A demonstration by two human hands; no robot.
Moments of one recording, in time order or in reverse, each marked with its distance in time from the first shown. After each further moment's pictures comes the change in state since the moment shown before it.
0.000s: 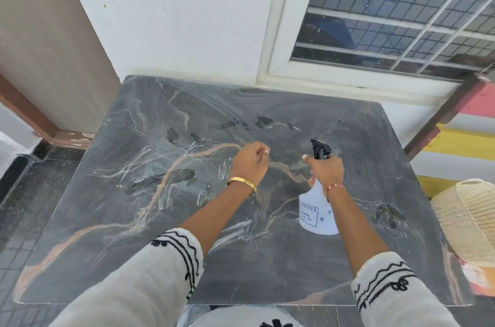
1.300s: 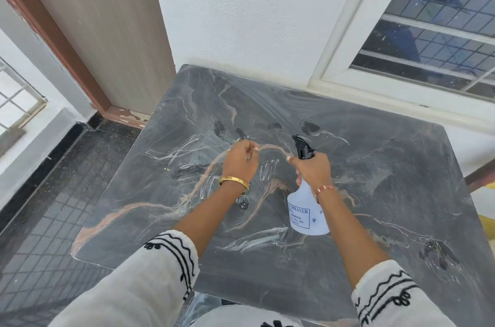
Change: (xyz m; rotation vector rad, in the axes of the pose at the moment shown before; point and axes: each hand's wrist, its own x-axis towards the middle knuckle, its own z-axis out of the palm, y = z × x) left_hand -0.001 -0.063 -0.082 -0.023 0.228 -0.210; right_hand -0.041 -0.041 0.106 -0.111 -0.284 -0.130
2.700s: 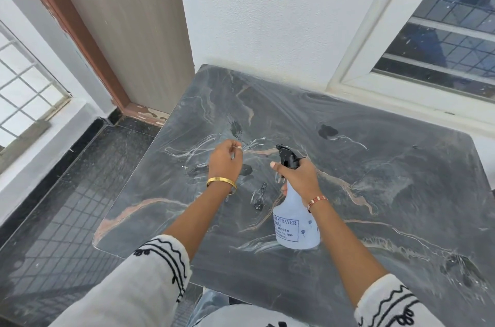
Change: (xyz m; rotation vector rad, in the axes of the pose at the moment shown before) left_hand 0.007 -0.033 -0.050 0.019 0.181 -0.096; right_hand -0.030 -0.009 0.048 0.133 -0.248 -0.028
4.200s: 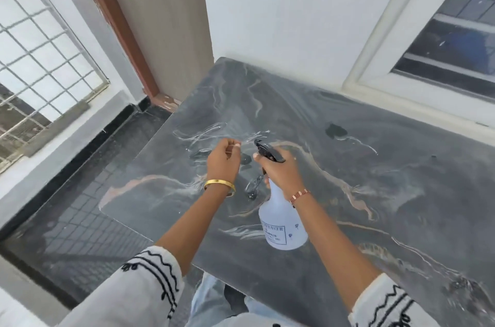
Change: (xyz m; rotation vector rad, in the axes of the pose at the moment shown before) left_hand -0.052 0.017 0.008 -0.117 0.191 -0.091; right_hand -0.026 -0.017 0.004 -0.012 -0.239 -0.155
